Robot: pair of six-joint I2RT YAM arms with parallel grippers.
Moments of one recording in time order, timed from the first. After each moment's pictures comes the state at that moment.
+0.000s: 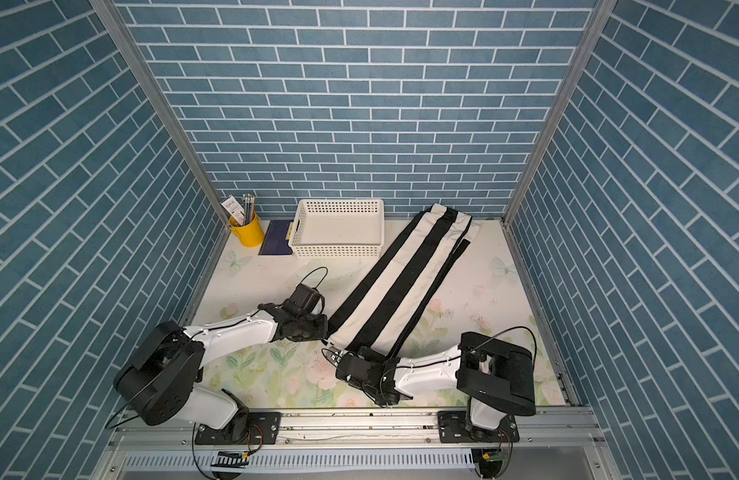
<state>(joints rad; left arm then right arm) -0.58 1.48 0.72 -0.35 0.09 -0.61 1.39 1.61 0.68 -0.01 0.45 -0.02</state>
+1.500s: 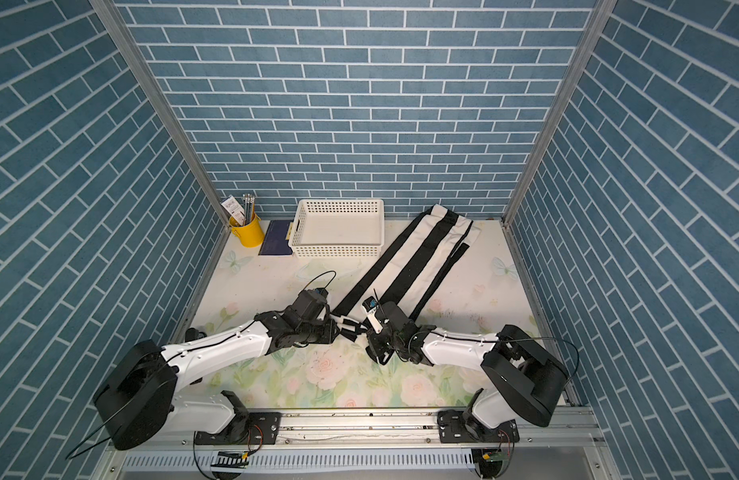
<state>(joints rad) -0.74 1.38 0.72 -0.32 0.06 -0.64 0.93 1.47 0.60 0.08 -0.07 0.24</state>
